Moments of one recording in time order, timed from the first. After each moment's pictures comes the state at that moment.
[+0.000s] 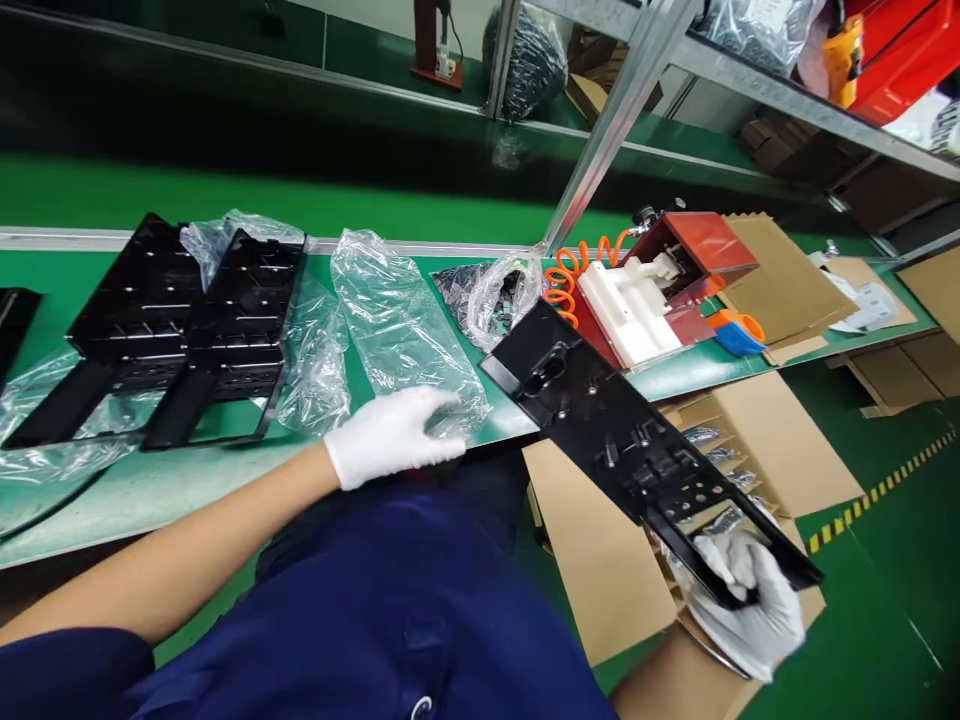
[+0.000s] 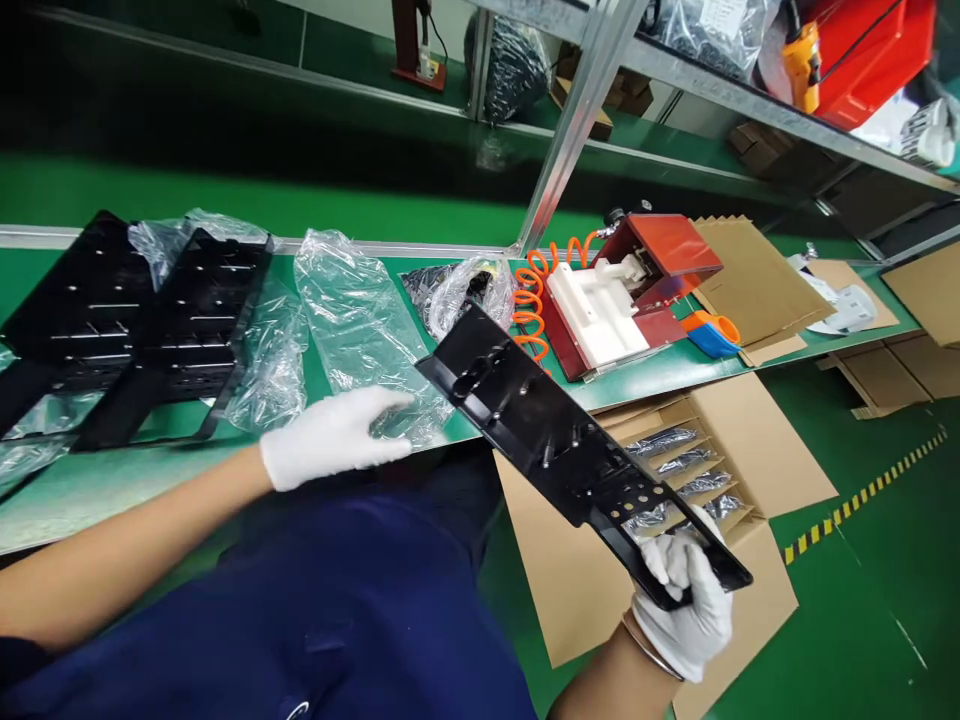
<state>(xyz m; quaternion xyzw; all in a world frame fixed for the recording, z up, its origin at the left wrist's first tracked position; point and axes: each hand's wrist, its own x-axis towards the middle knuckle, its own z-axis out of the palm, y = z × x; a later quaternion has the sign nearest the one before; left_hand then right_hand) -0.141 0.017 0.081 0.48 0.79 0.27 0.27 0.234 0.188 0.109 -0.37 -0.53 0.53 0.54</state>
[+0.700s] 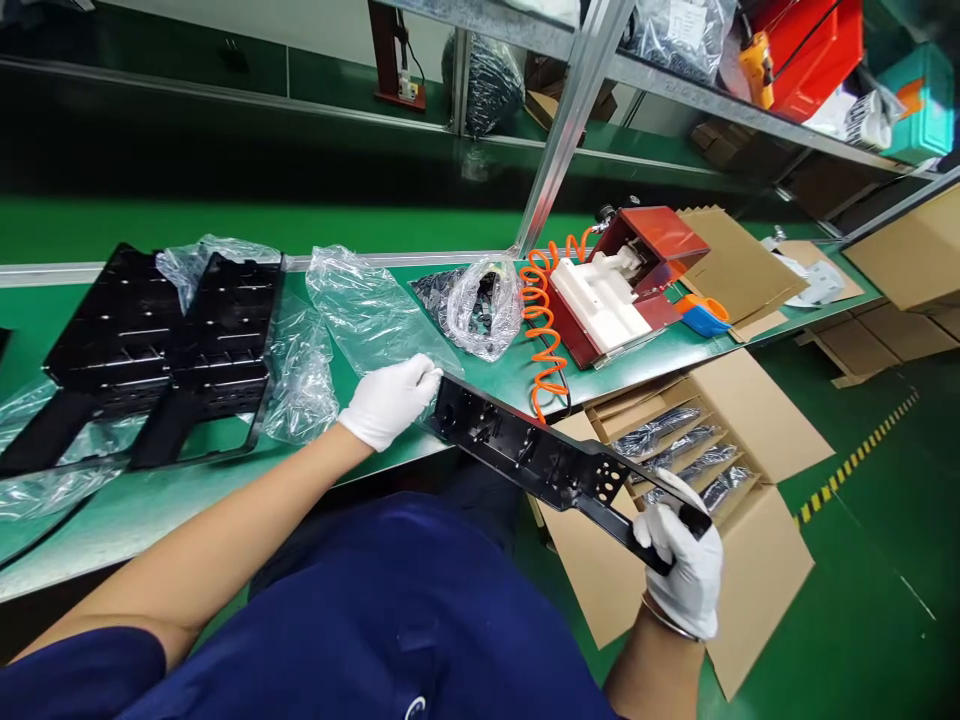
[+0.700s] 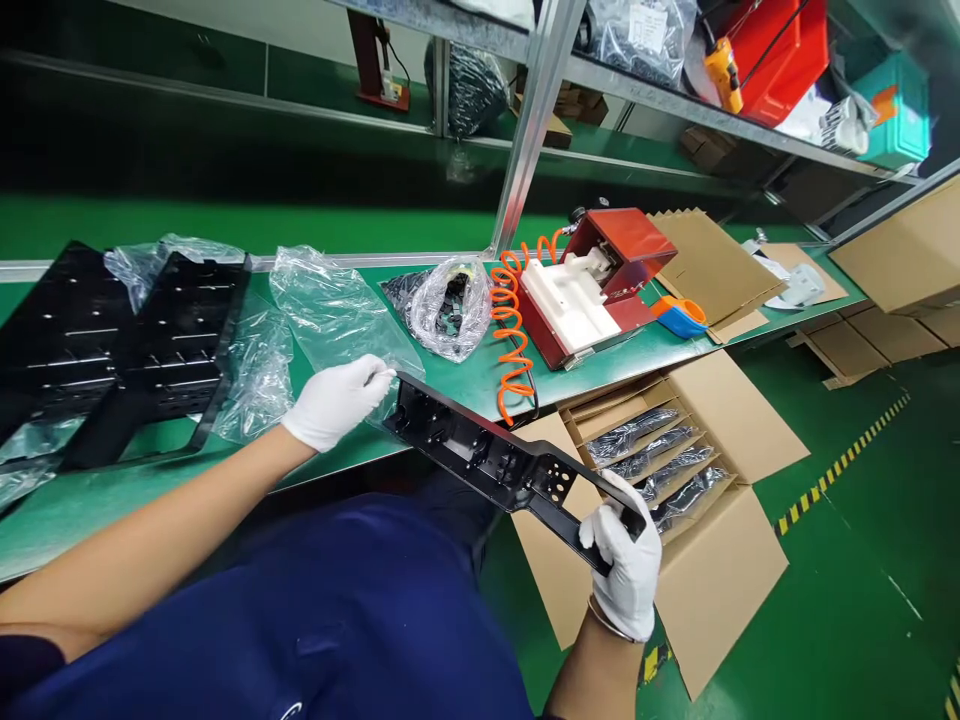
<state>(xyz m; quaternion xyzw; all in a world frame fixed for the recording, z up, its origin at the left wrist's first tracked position) -0.141 0.045 0.084 0.43 0.89 0.14 0.07 0.219 0.144 0.095 -0.43 -0.49 0.60 0.47</state>
